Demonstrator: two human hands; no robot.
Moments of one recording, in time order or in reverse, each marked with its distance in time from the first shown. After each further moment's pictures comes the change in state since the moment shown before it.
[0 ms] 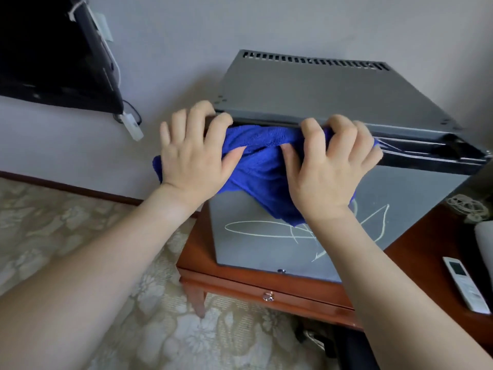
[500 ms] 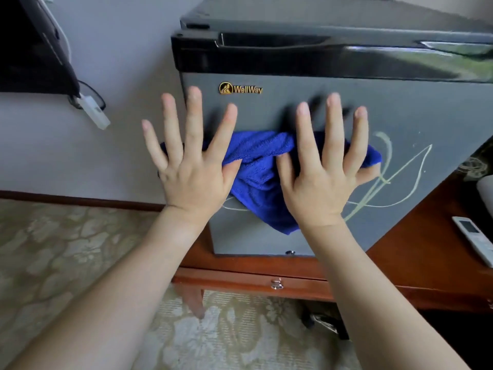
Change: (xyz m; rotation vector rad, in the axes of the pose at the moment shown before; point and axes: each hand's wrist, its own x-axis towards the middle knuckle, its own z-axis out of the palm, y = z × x) left_hand -0.102 0.006 0.061 0.073 0.052 0.029; right_hand -0.110 -0.013 0.027 -0.156 0.020 0.045
